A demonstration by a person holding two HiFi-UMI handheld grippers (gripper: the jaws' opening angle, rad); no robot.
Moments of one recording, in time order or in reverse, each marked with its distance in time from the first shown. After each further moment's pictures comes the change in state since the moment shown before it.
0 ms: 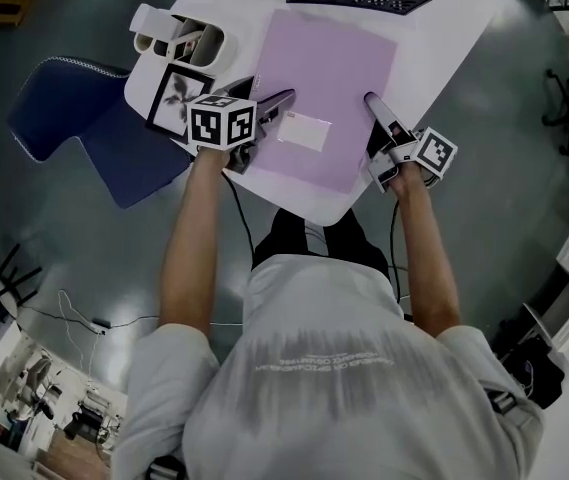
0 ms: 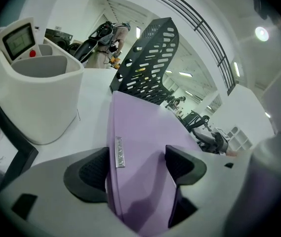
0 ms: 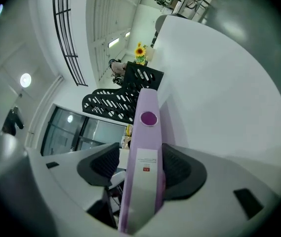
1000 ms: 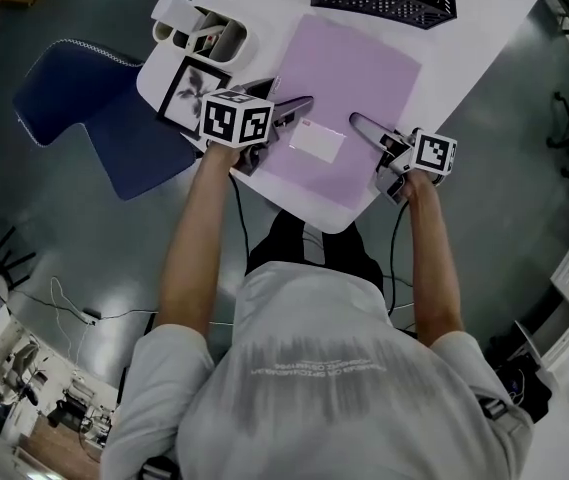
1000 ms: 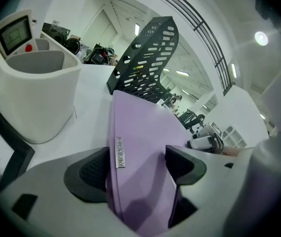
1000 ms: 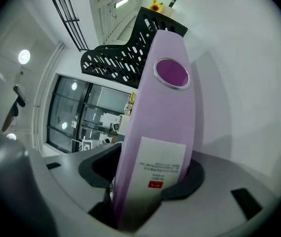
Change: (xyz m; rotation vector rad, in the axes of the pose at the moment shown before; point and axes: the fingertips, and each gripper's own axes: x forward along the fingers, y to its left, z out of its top) left arm -0.001 -0.004 -0.003 -0.006 0.037 -0.055; right arm 0.032 0.011 -0.059 -0.143 0.397 0.036
